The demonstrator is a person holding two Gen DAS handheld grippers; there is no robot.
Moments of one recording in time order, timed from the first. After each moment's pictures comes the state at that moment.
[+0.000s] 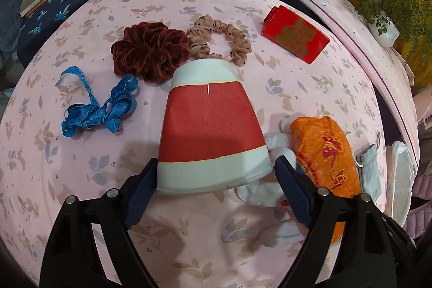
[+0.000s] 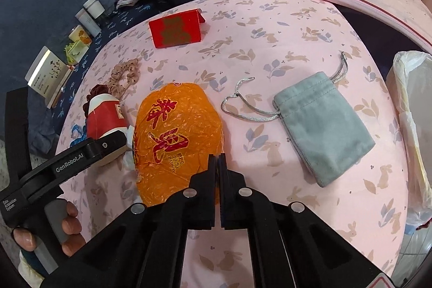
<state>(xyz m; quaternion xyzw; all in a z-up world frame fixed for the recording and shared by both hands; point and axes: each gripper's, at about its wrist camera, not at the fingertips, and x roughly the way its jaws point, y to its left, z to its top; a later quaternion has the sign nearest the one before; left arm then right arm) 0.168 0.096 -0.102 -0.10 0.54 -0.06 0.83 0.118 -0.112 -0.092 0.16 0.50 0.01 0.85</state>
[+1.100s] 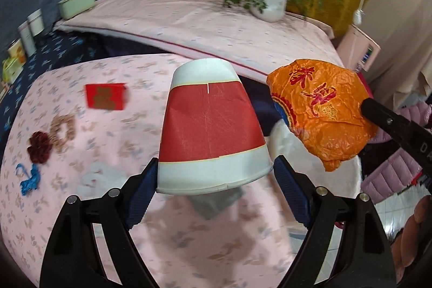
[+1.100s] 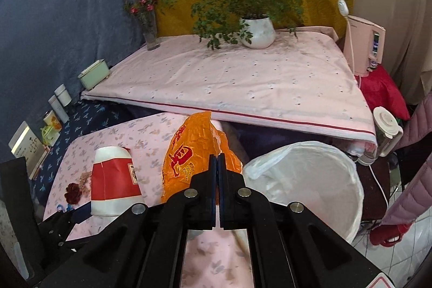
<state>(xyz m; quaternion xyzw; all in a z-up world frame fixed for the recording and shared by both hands) 0.107 -0.140 0.014 0.02 0.44 -0.24 0.86 0.053 -0.305 0.052 0.16 0.34 -0.15 0.92</state>
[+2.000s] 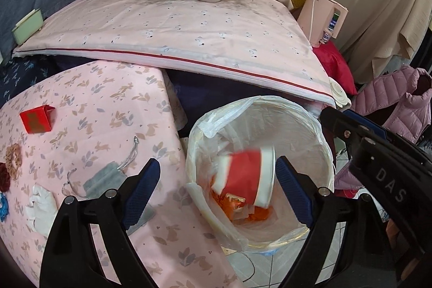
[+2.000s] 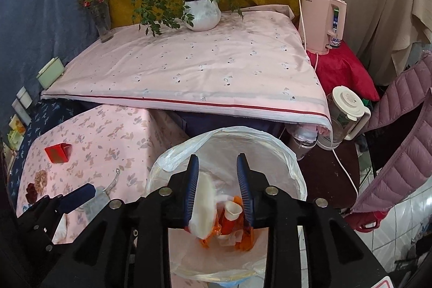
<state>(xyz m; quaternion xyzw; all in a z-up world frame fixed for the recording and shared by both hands) 0.088 -0.260 -0.008 0.07 0.45 -0.31 0.84 0.032 -0.387 0.012 0.16 0.38 -0.22 0.89</state>
